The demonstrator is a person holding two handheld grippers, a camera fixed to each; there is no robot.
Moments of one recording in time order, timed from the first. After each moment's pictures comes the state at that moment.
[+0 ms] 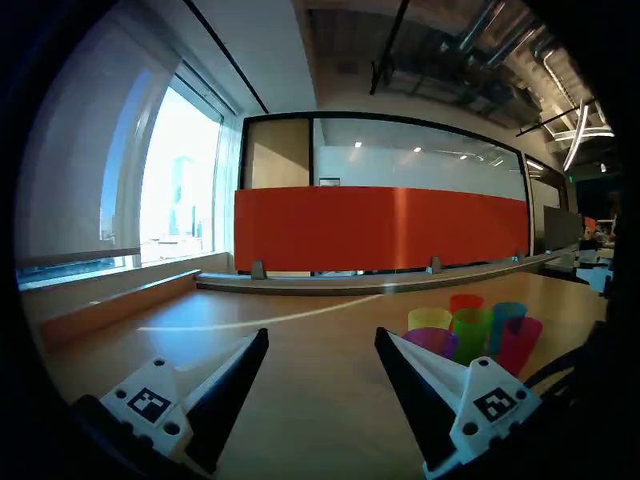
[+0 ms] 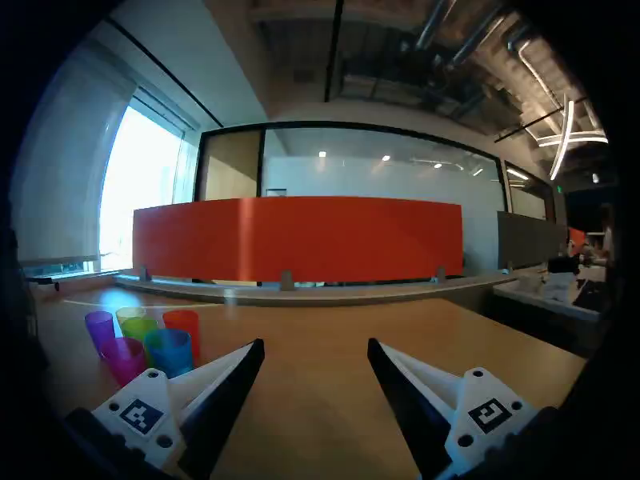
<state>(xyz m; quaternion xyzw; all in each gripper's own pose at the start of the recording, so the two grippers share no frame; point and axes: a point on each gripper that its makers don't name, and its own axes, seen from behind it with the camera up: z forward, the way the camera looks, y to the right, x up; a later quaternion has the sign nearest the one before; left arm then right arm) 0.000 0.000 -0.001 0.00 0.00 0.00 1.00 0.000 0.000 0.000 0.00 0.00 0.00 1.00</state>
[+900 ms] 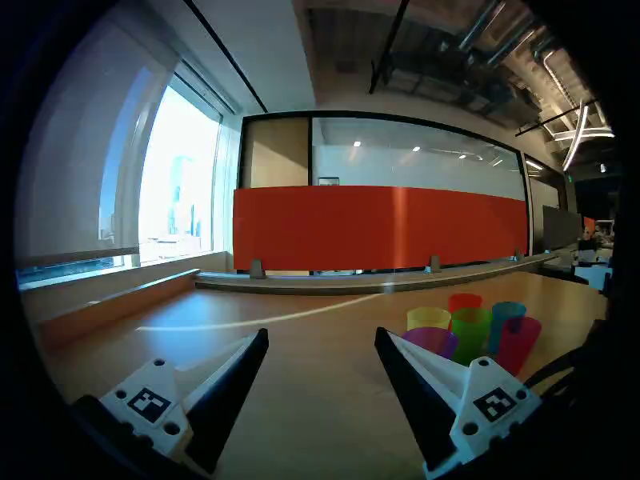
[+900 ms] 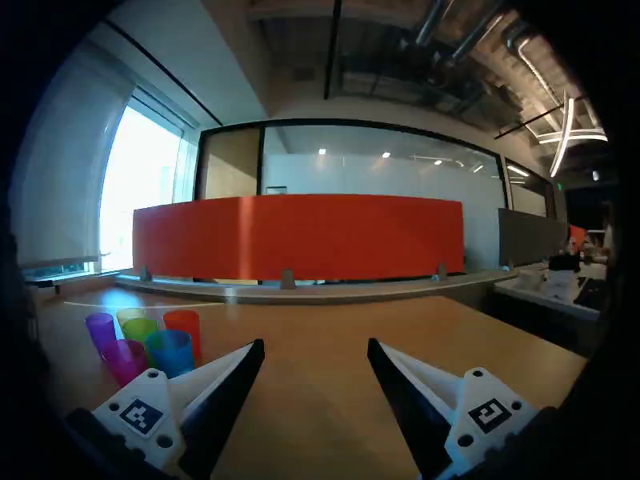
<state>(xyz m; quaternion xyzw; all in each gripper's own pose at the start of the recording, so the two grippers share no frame) -0.002 0.001 -0.001 0.00 0.00 0.00 1.00 0.004 -0.004 0.002 0.00 -0.01 0.00 1.00</state>
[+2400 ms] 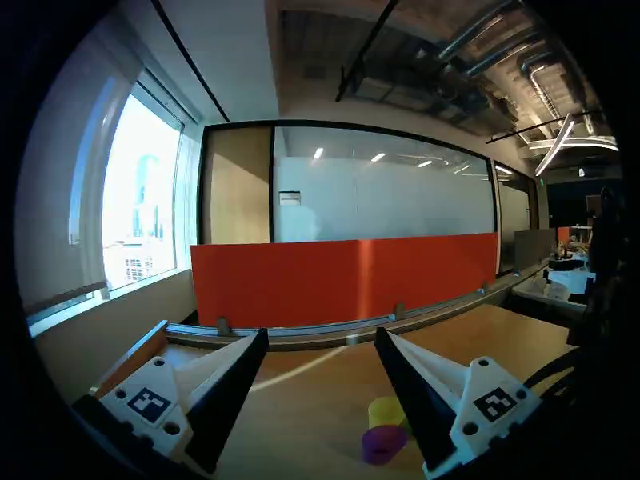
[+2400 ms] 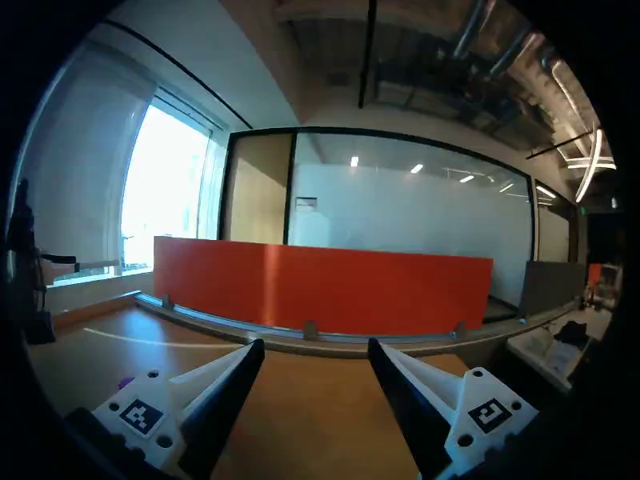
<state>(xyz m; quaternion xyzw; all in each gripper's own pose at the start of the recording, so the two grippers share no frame) 0.205 0.032 0.039 -0.09 0.00 0.01 1.00 0.192 -0.032 0.030 0.07 -0.01 -0.03 1.00</state>
